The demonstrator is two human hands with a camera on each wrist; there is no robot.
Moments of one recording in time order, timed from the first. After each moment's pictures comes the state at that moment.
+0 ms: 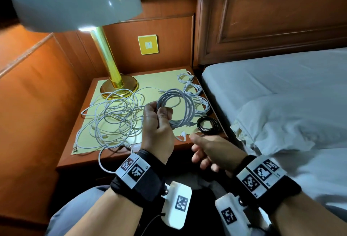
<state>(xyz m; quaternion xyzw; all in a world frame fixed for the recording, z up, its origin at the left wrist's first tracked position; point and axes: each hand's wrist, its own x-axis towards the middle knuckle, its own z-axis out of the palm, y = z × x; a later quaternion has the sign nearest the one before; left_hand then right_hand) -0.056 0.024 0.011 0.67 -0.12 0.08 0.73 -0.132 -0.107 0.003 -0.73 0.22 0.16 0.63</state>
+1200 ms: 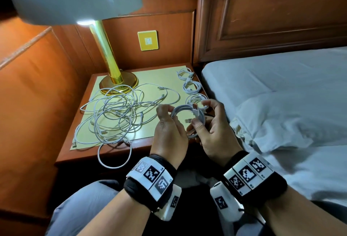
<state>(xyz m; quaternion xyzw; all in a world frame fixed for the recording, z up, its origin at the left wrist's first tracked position) -0.076 0.019 0.002 0.84 -0.20 0.10 0.50 -0.127 -0.101 0.000 -0.77 0.08 -0.19 0.61</state>
